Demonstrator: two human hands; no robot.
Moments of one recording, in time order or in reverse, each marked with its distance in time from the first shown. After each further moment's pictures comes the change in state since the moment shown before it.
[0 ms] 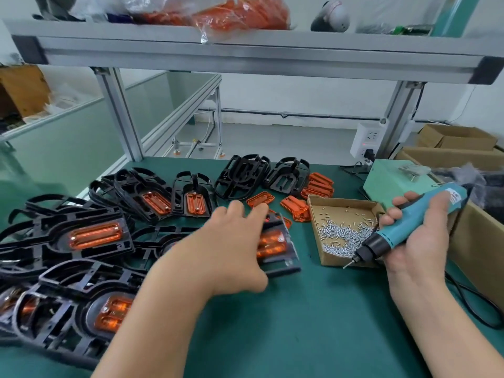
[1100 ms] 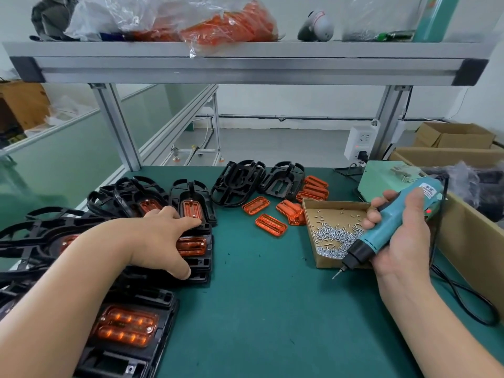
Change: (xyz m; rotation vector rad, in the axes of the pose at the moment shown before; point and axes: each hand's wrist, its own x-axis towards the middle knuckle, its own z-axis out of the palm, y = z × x) left_hand 0.001 -0.094 -0.038 0.147 -0.359 -0.300; right_hand -0.003 0.003 0.004 -0.046 -0.079 0.028
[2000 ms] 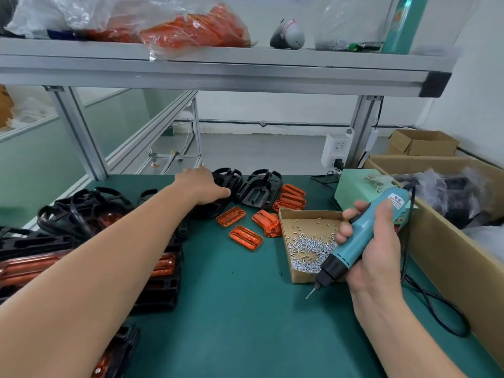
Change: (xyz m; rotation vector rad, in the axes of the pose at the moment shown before) left_hand 0.166 0.078 -0.069 -0.146 0.443 -0.085; right_hand 0.001 0.004 -0.002 -0.017 -0.012 0.001
